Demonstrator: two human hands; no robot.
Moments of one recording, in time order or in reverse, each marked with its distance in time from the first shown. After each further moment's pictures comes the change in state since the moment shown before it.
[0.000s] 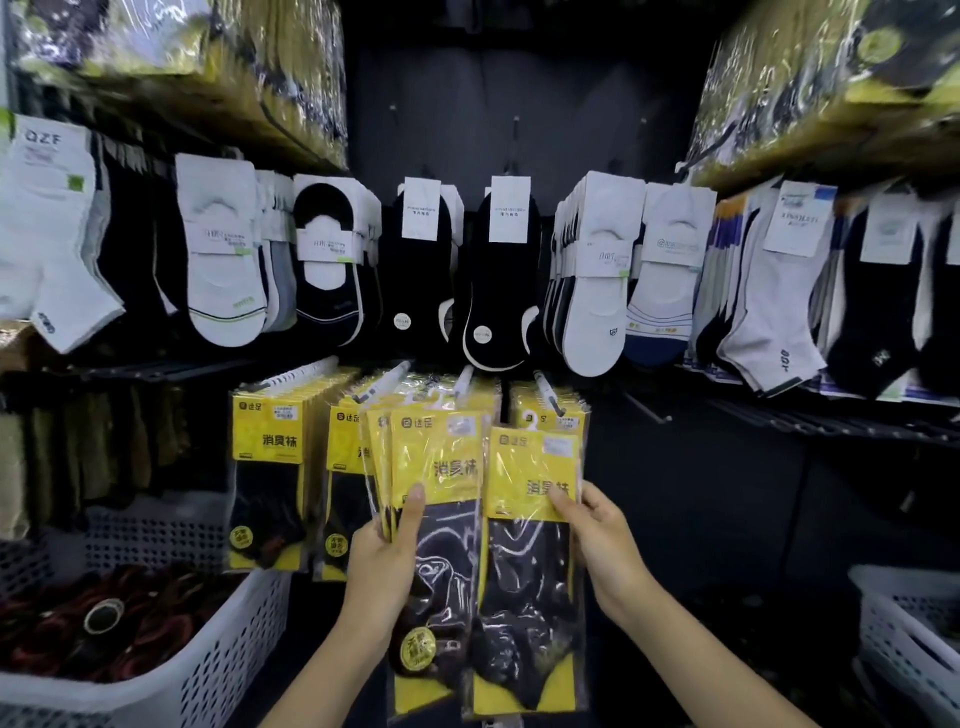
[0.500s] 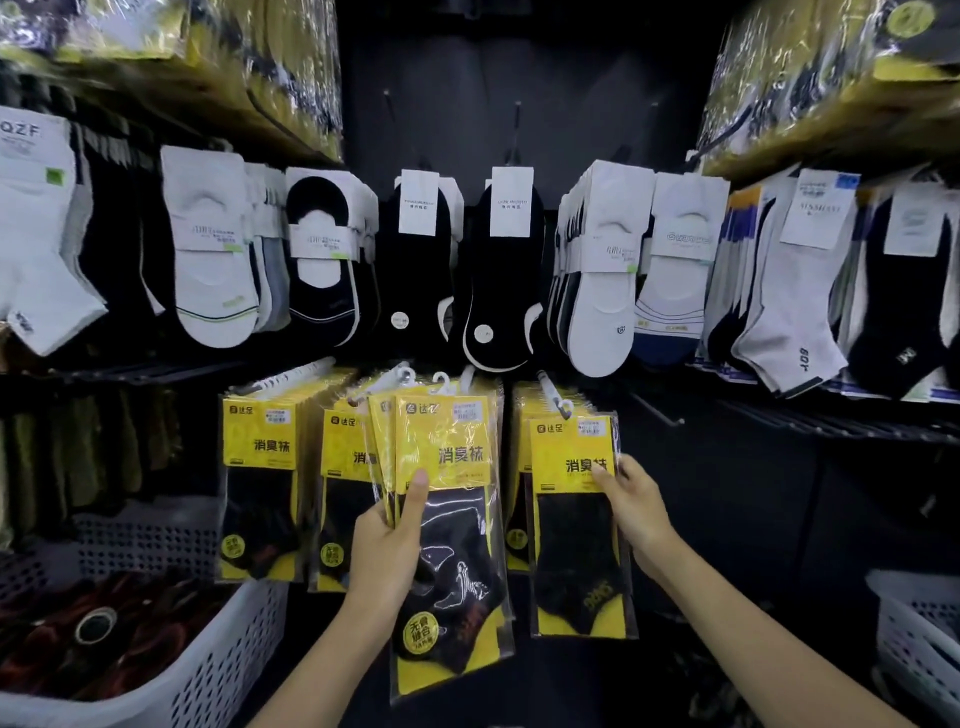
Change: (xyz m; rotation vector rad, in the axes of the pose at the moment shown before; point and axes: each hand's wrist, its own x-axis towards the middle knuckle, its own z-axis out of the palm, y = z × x) left_hand 0.024 0.004 0.012 0.037 0.004 0.051; right_hand 0.065 -0.003 -0.038 -0.148 0.114 -0.143
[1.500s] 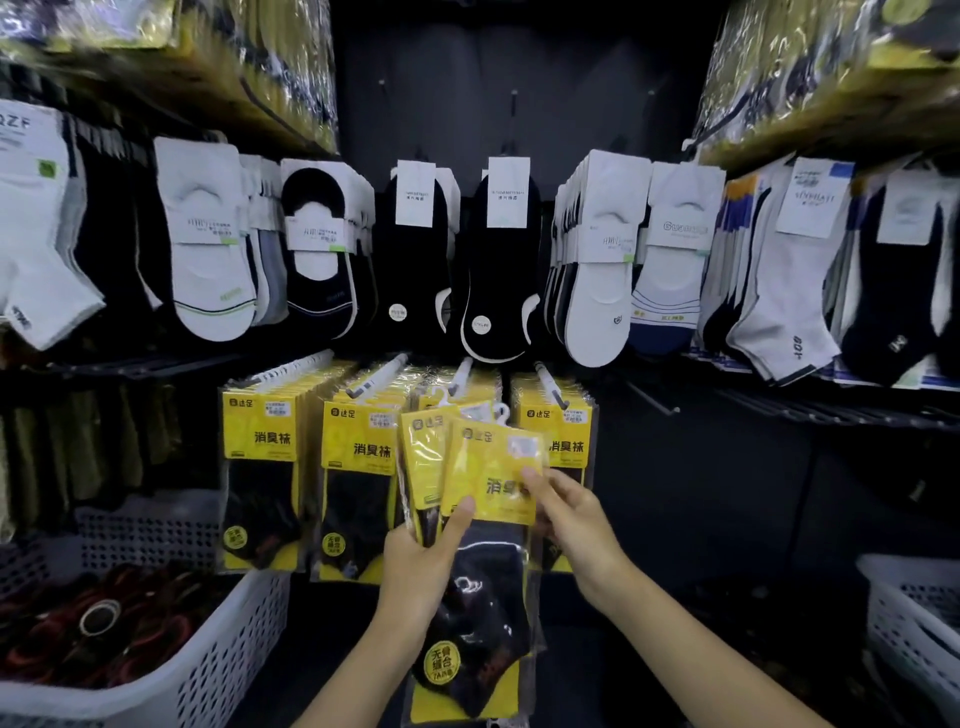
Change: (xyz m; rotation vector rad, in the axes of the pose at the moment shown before) left_hand -0.017 -0.021 0.018 -0.123 -0.134 0.014; right_hand -0.058 -0.011 0.052 0.111 -0.211 0.066
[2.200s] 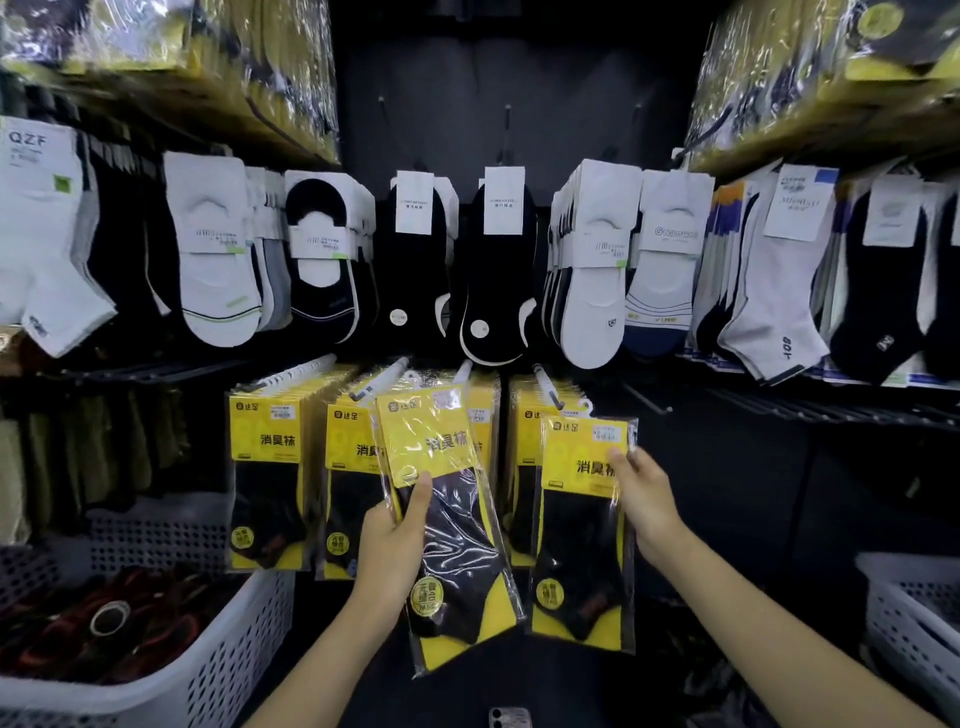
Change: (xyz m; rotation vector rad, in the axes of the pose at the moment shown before) left_hand 0.010 0.016 -0.019 0.118 0.080 0.048; right_hand 0.028 -0.012 -0.064 -0.112 0.340 -0.058
